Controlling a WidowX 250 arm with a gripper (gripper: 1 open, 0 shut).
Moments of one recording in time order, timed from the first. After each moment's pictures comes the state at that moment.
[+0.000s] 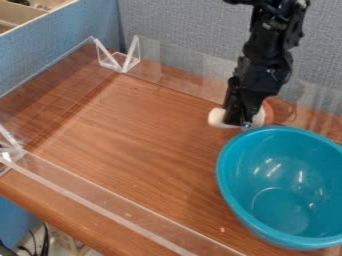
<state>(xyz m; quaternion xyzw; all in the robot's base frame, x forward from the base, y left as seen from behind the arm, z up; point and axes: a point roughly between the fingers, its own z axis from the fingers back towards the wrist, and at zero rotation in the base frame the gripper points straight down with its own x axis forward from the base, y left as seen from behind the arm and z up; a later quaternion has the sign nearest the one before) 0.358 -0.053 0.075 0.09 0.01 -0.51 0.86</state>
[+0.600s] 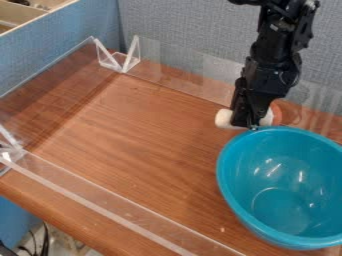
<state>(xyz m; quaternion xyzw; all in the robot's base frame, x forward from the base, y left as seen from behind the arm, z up) 0.356 -0.062 0.072 0.09 0.00 -0.51 0.85</state>
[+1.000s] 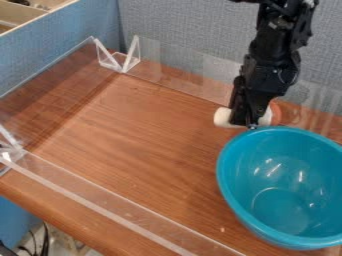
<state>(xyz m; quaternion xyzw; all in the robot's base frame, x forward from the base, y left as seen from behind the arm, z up) 0.354 -0.060 0.074 0.10 -0.01 -0.51 0.85</state>
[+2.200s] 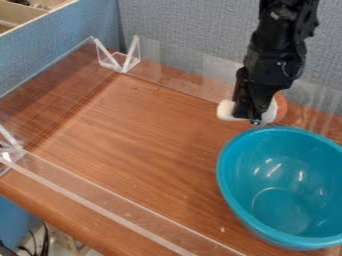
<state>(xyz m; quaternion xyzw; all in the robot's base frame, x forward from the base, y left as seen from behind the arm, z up) 0.346 -0.065 0.093 0.11 -0.04 -0.52 0.85</state>
